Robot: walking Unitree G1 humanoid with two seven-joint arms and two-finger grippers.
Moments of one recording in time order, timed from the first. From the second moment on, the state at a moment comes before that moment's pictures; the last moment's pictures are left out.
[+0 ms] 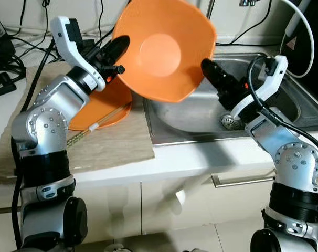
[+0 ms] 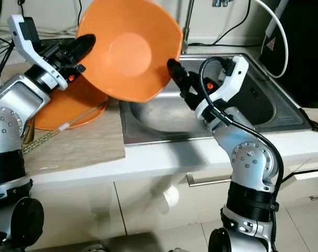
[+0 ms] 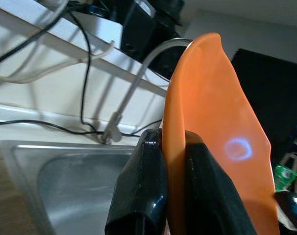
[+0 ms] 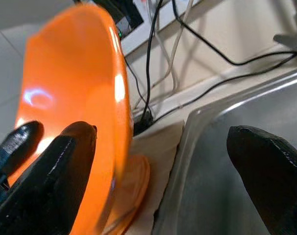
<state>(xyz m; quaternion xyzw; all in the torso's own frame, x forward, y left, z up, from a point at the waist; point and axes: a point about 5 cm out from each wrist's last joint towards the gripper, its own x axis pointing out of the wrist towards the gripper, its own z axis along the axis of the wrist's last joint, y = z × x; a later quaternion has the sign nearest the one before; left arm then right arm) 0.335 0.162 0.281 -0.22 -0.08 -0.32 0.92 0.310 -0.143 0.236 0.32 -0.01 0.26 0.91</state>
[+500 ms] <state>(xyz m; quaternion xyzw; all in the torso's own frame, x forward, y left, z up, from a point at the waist) 0.331 0.157 0.282 -0.21 -0.07 -0.35 0.91 0.309 -0.137 0.235 0.33 0.00 0.28 0.90</state>
